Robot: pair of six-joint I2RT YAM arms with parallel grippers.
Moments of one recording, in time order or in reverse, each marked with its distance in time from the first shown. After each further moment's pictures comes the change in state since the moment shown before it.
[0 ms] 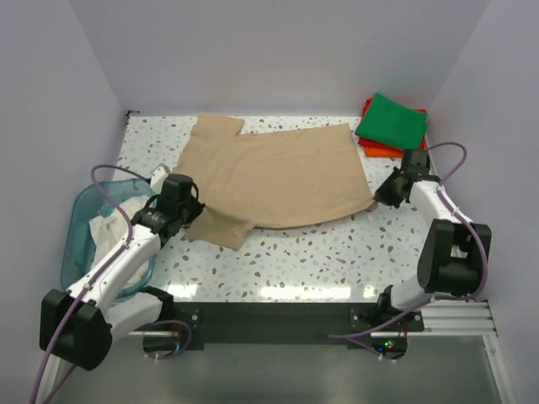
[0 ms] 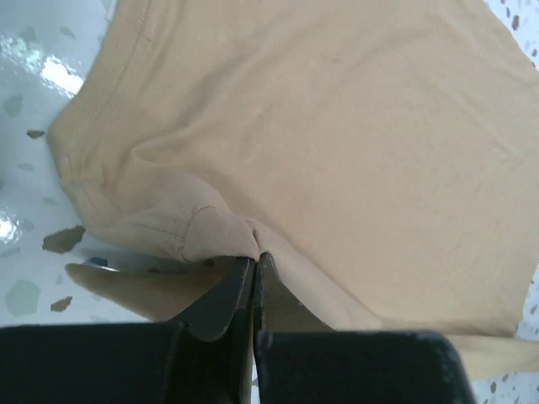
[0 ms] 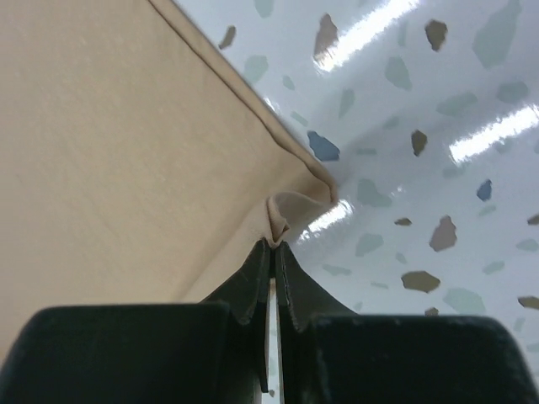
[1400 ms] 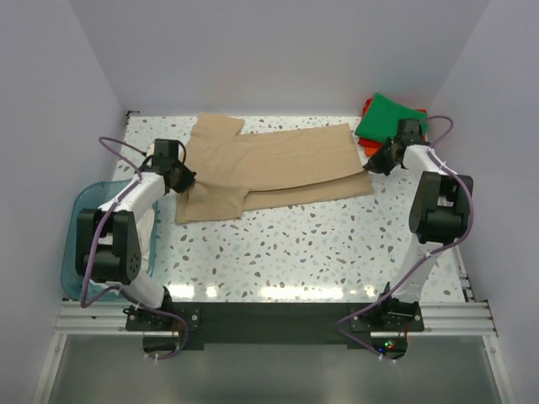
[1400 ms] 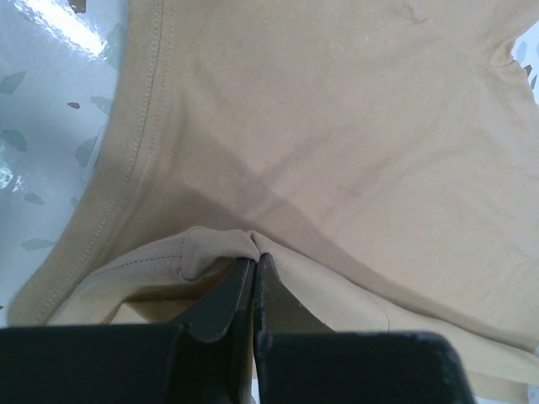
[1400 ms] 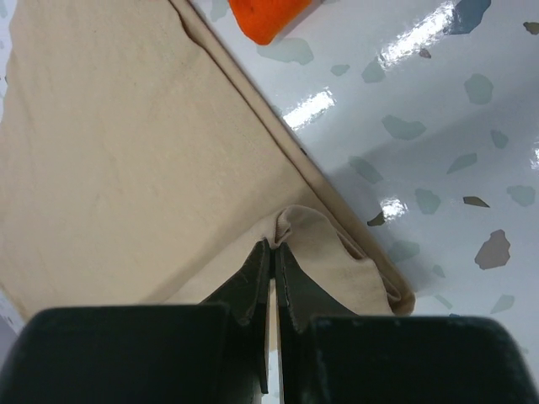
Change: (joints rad) left arm 0.308 0.564 0.331 0.116 0.217 0.120; right arm 0.003 0.469 0.485 0.013 -0.153 0.060
